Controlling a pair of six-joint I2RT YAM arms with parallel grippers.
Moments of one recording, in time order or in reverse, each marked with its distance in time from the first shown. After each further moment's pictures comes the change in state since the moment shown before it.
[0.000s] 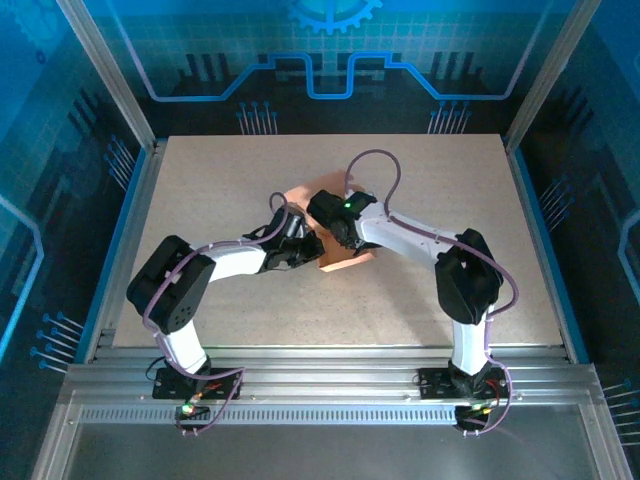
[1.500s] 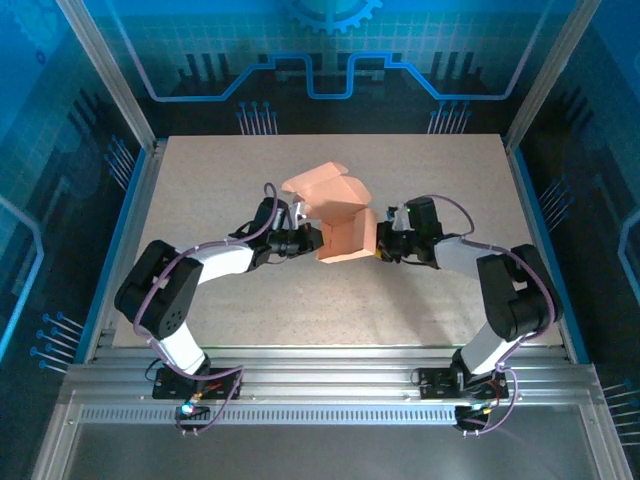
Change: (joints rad) left arm 0.079 -0.068 -0.042 0.136 0.238 0.131; right arm -0.505 -0.261 -0.799 1.232 -1.329 0.015
